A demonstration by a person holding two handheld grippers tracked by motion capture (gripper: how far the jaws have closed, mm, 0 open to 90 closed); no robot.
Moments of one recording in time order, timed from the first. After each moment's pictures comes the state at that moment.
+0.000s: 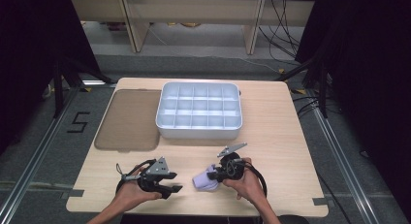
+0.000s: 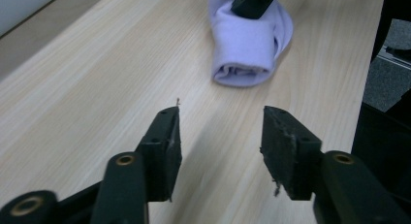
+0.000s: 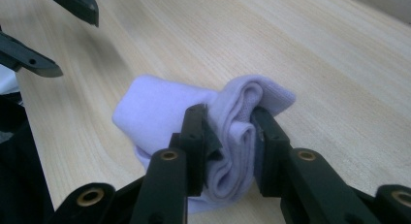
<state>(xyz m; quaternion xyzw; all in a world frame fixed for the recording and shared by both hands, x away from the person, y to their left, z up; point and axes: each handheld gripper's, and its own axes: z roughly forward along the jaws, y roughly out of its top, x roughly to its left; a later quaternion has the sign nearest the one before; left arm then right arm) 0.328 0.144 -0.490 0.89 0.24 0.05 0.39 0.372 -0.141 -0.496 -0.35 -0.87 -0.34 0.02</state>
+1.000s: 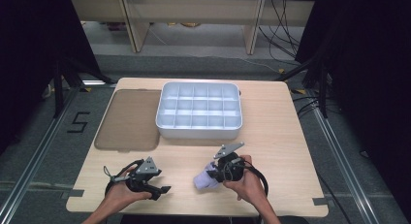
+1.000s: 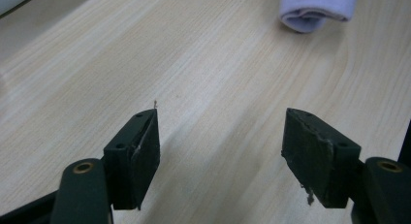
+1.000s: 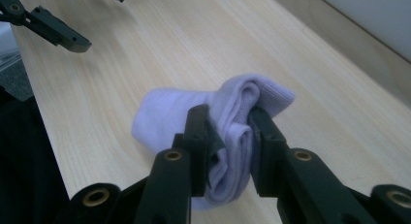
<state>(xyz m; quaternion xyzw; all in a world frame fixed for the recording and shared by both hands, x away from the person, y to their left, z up) 0.331 0.173 -0.502 0.89 0.28 0.08 0.36 0.354 -0.132 -0.459 -0.32 -0.89 -0.32 -0.05</state>
